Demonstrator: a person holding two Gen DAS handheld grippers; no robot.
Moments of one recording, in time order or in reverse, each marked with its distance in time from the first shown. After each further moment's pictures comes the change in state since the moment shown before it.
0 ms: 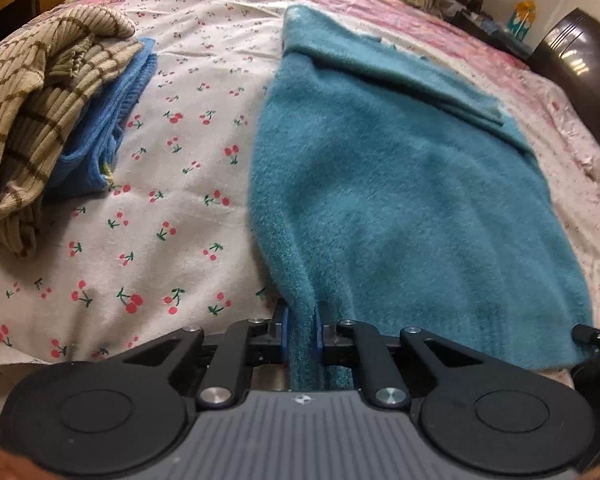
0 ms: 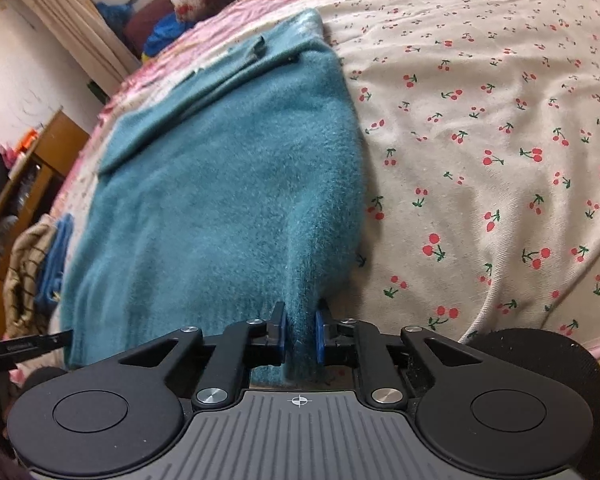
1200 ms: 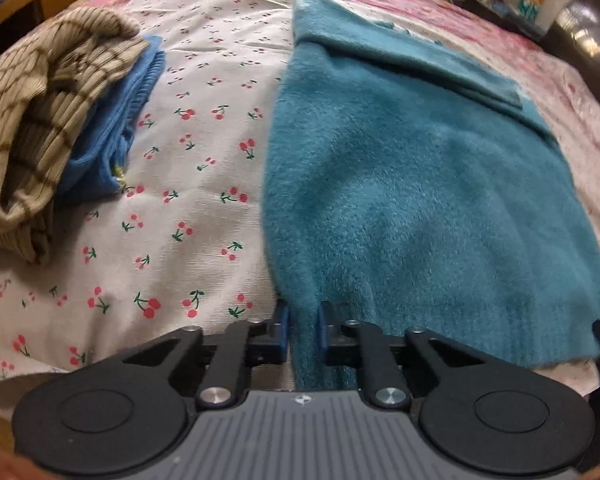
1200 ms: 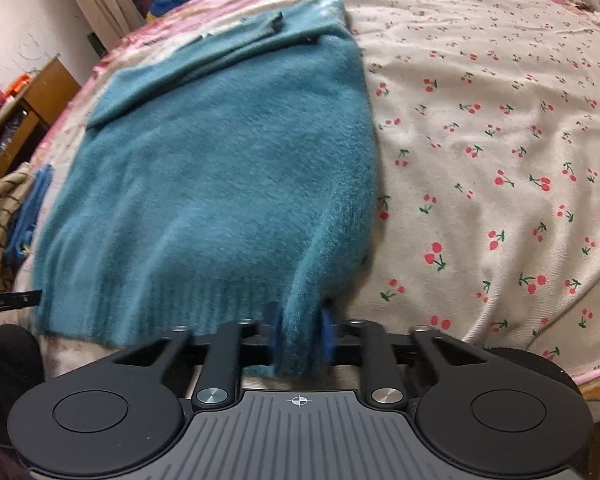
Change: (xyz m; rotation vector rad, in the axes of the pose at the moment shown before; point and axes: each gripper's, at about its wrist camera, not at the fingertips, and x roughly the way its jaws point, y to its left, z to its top) left arm 0.008 0.001 0.003 0.025 0.038 0.079; right arm 0.009 0.019 0.000 -0.149 0.052 -0.101
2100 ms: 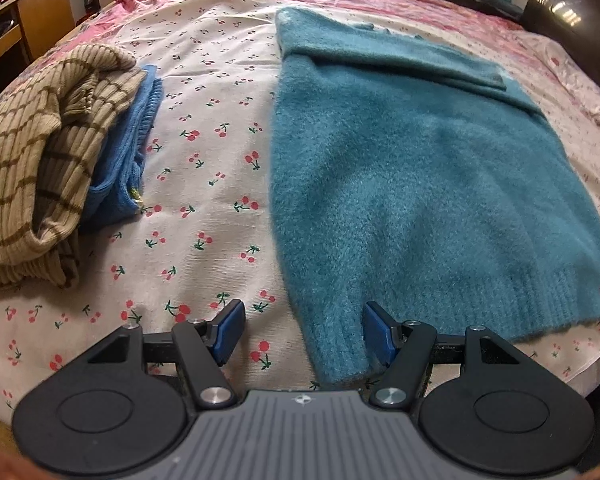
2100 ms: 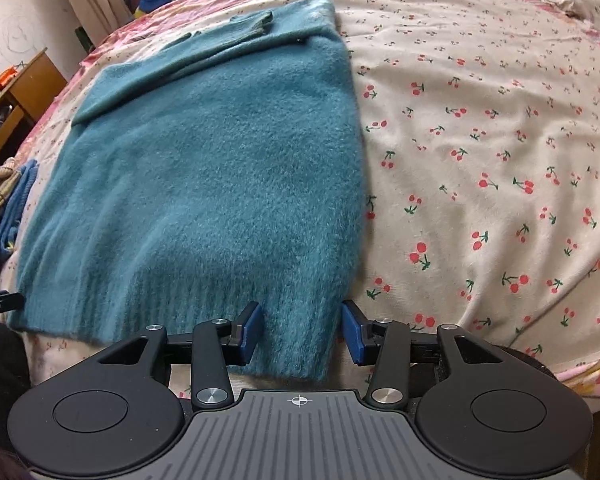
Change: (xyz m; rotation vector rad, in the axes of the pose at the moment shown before) left arm -0.018 0.000 -0.007 0.123 -0.025 0.037; right arm 0.002 0.004 0.001 -0.011 0.009 -0.066
